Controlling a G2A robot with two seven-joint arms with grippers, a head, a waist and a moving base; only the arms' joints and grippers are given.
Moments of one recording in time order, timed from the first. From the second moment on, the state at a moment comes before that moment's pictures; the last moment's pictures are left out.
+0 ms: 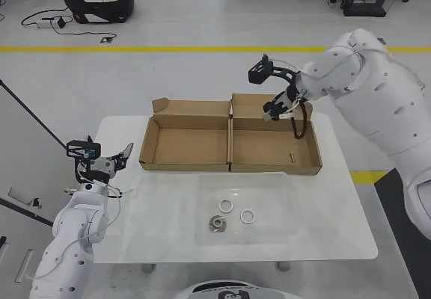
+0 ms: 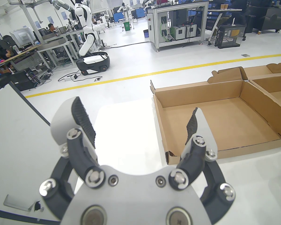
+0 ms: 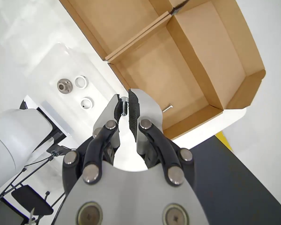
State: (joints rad) left arm 1.73 -1.15 -1.60 -1.80 1.33 0.00 0.00; right arm -0.30 -1.06 0.60 -1.22 -0.28 -0.28 1.46
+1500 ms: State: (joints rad) left arm 1.73 -1.15 -1.60 -1.80 1.33 0.00 0.00; right arm -0.39 -1.33 0.32 -0.54 -0.57 -0.40 1.16
